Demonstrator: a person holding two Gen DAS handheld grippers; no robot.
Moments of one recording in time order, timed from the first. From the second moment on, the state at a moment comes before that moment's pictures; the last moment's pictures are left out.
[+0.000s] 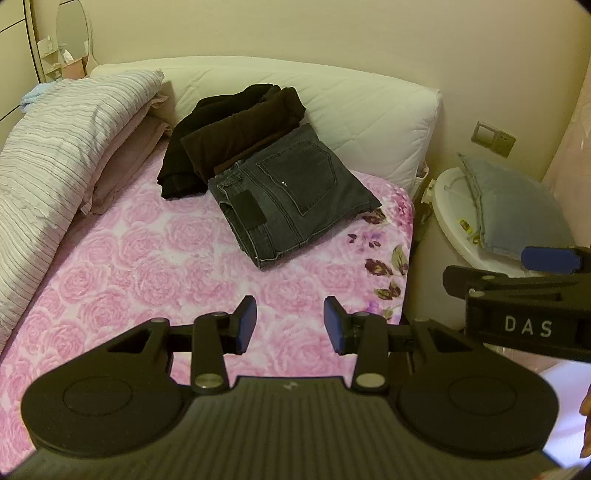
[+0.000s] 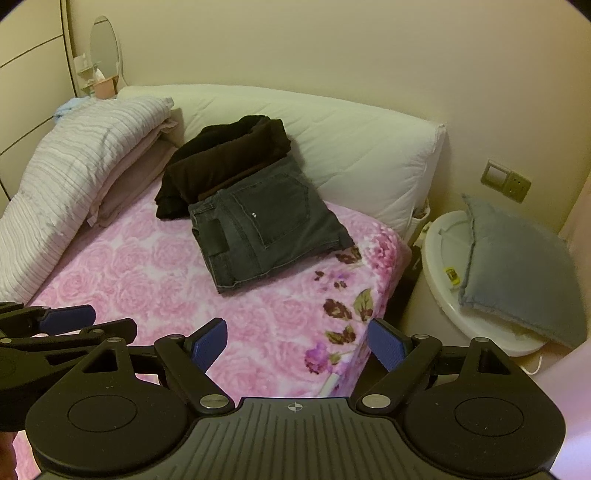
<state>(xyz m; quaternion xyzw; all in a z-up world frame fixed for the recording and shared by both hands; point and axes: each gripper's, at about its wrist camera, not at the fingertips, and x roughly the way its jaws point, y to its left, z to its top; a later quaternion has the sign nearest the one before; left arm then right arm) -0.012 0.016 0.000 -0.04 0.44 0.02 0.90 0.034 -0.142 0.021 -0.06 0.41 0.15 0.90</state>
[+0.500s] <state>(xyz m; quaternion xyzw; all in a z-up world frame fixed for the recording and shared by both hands) -0.014 0.035 -0.009 -0.05 0.45 0.03 0.89 0.030 -0.125 0.014 -0.08 0.42 0.15 0.89</state>
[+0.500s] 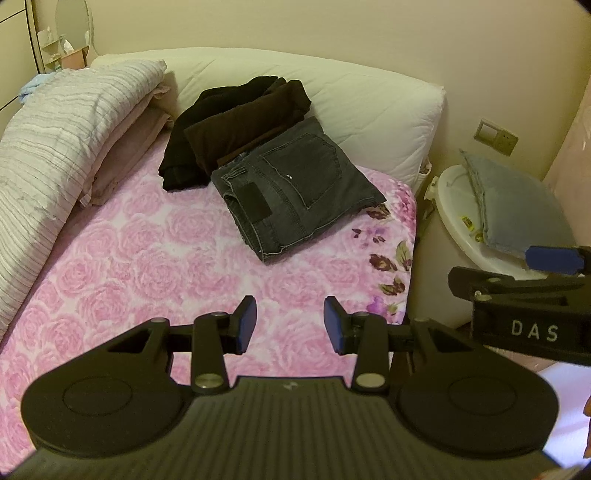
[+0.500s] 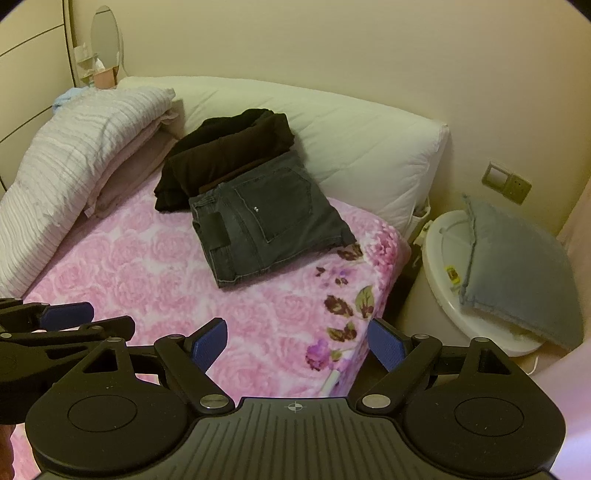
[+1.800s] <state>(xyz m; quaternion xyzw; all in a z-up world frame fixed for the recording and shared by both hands) 0.031 0.045 -0.031 -0.07 0.48 0.11 0.87 0.087 -0.121 -0.009 -0.09 0.44 0.17 0.88</state>
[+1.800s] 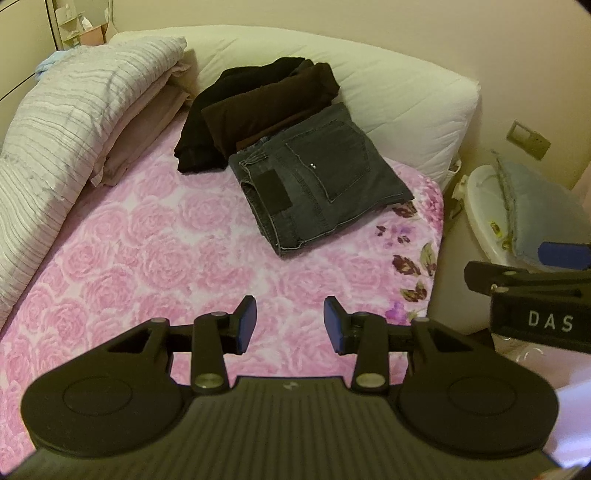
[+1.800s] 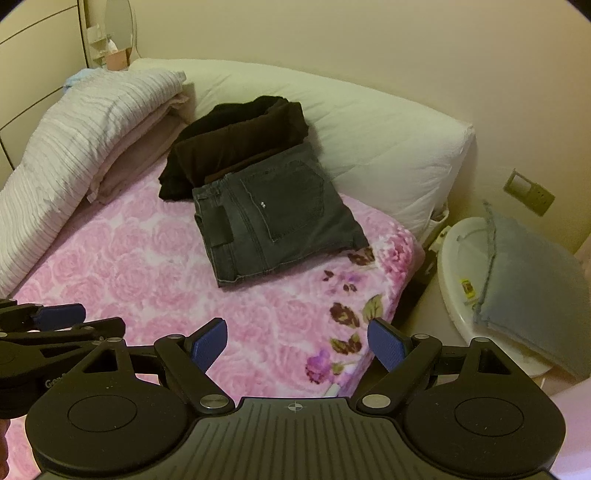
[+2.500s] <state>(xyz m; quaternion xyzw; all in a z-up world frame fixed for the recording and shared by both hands) 0.124 0.087 -0.164 -0.17 0.57 0.19 0.78 0.243 -0.152 -0.157 -0.12 0.53 0.22 0.81</state>
